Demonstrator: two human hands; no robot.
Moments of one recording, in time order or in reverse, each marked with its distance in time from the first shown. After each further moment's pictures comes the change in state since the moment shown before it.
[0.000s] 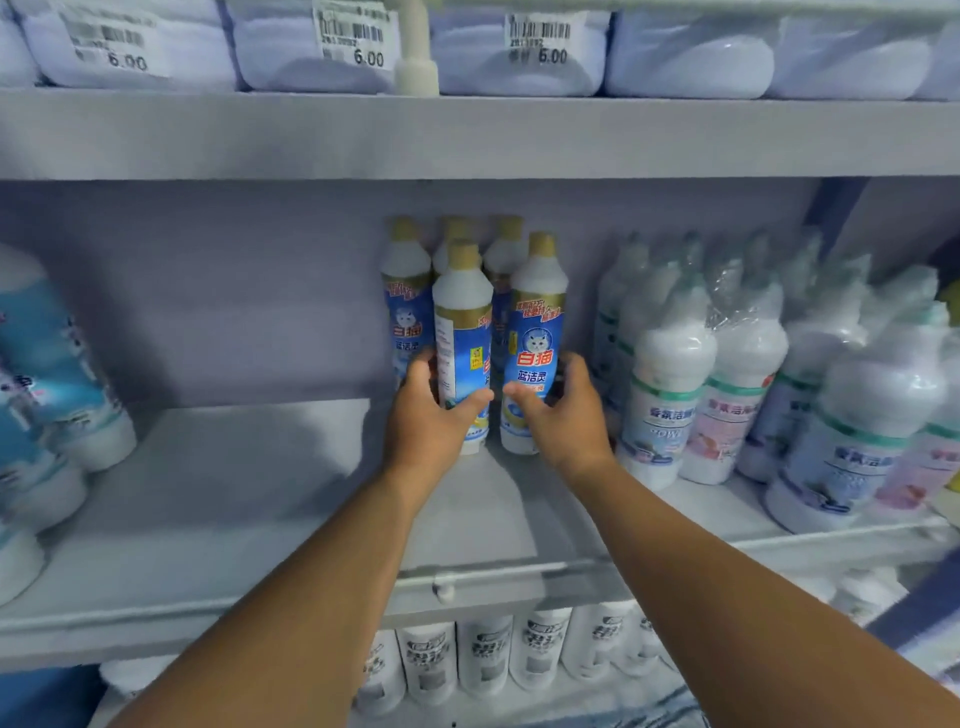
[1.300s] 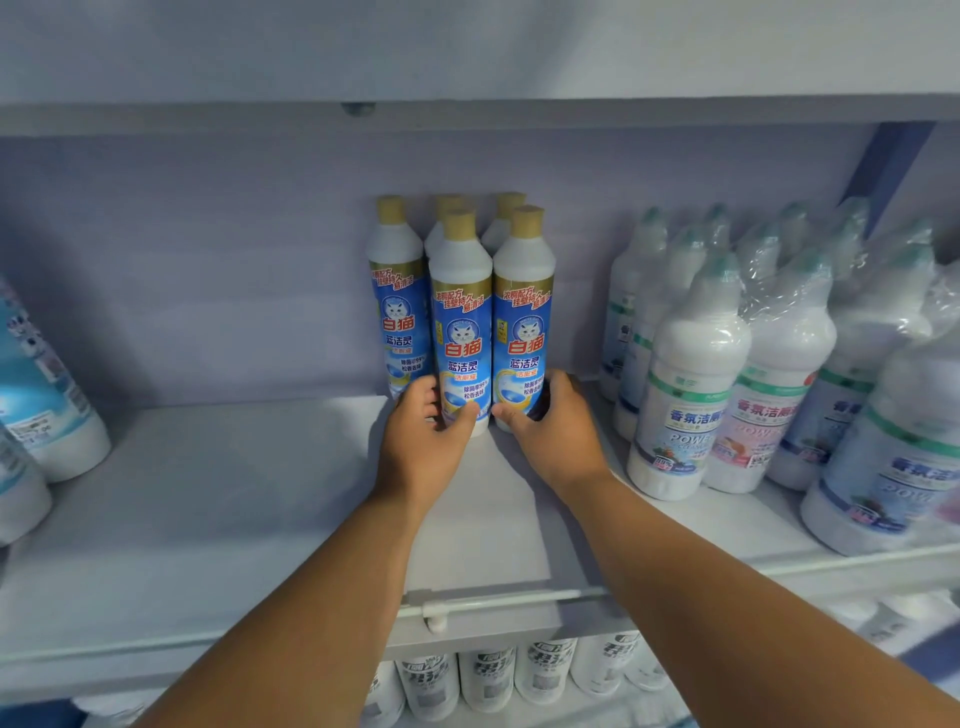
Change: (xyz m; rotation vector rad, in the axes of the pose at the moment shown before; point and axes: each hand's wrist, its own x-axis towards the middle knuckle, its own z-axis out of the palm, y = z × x) left_hand 0.015 -0.057 0.023 -0.103 0.023 -0.011; right_hand 0.021 0.044 0.020 -0.167 -0.048 0.031
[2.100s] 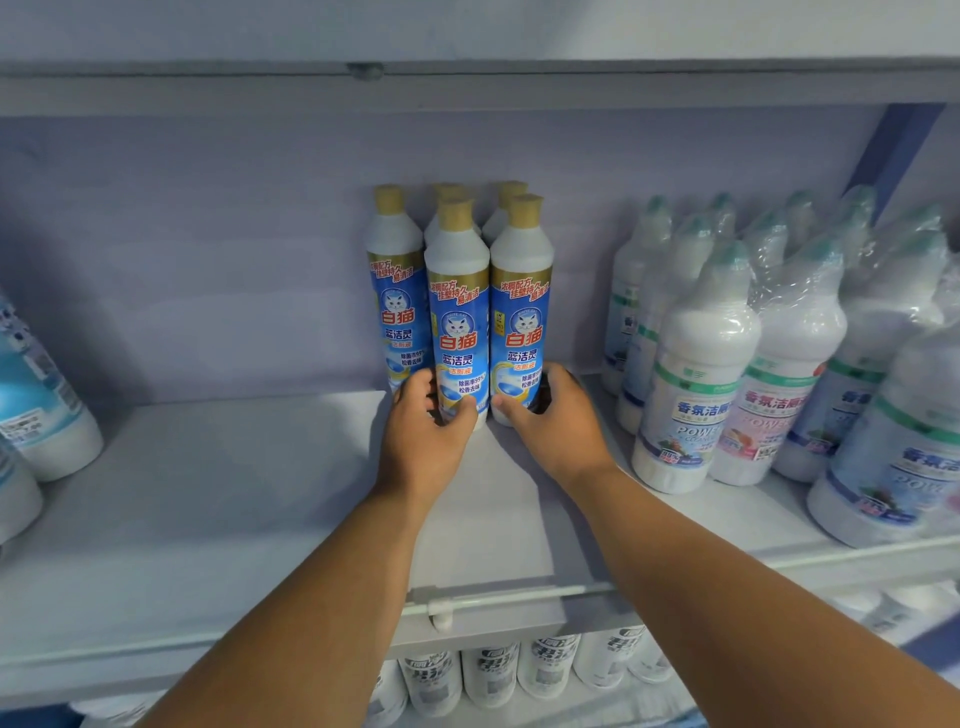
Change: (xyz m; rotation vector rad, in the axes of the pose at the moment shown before) left_hand 0.001 -0.001 -0.003 0.092 0.010 -0.002; right_hand -0.004 -0.006 0.000 -0.002 -0.033 0.013
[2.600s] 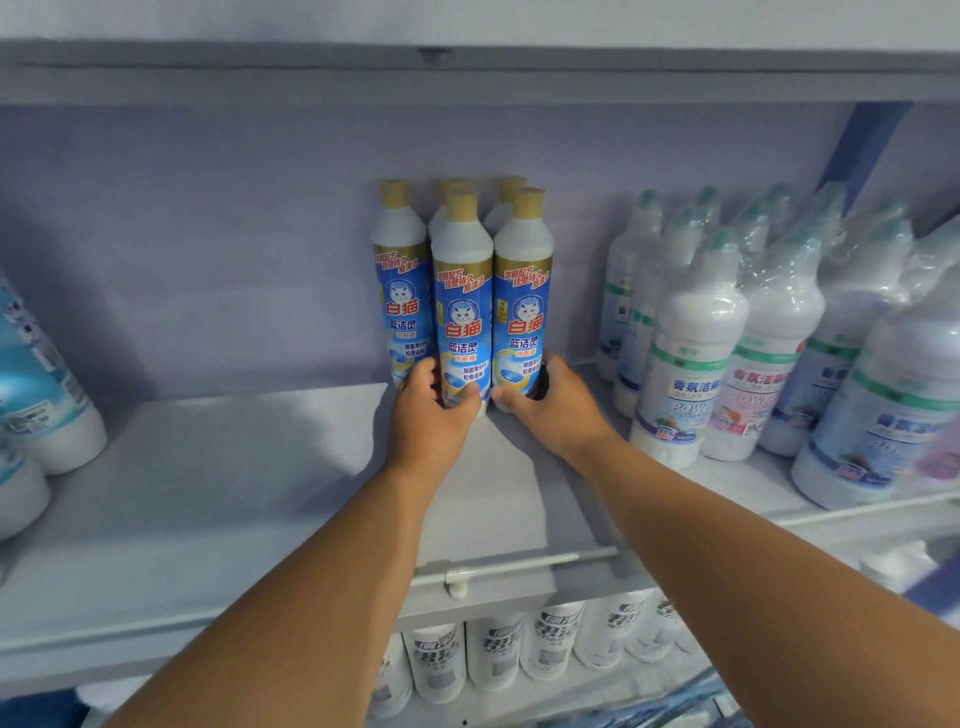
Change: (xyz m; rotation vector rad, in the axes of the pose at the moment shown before) left_hand -0.005 0.016 -0.008 0.062 -0.062 -0.016; right_hand -0.007 -0.013 -0.007 -0.101 -0.078 0.041
